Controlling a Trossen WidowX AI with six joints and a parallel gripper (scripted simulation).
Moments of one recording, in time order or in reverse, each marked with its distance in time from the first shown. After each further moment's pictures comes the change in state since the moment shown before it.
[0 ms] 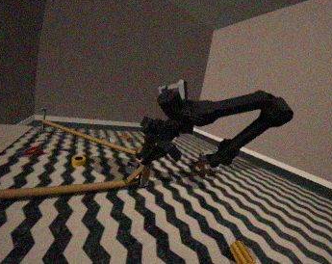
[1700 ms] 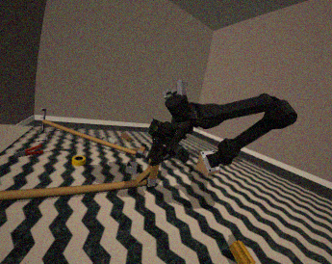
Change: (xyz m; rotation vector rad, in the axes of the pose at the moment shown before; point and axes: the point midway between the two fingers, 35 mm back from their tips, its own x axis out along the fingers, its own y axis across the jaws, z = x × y) arm -0.014 0.000 -0.027 0.001 -0.003 0.001
